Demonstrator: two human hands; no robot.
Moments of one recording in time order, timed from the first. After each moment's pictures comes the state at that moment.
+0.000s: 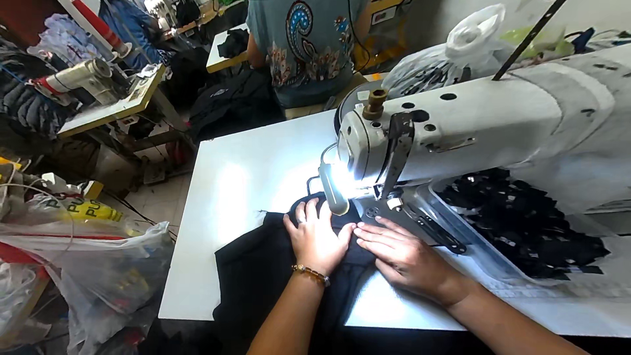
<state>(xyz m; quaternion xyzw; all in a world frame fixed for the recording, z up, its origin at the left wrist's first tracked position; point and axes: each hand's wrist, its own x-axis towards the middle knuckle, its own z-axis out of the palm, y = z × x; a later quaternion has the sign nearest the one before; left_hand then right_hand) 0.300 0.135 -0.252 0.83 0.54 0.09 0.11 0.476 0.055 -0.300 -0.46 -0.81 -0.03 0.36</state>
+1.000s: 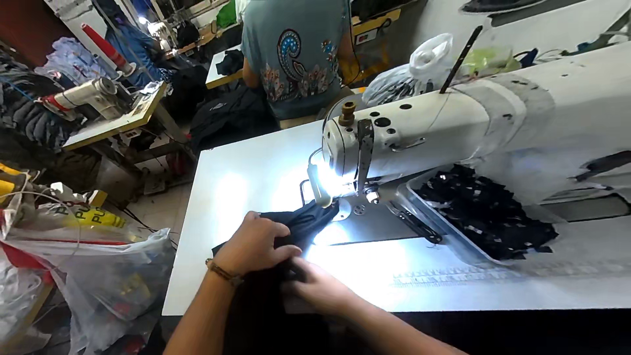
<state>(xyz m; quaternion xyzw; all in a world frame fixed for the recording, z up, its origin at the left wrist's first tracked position) 0.183 0.170 -0.166 0.96 0.24 0.05 0.14 0.334 0.050 -0.243 -0.48 -0.48 0.65 0.35</state>
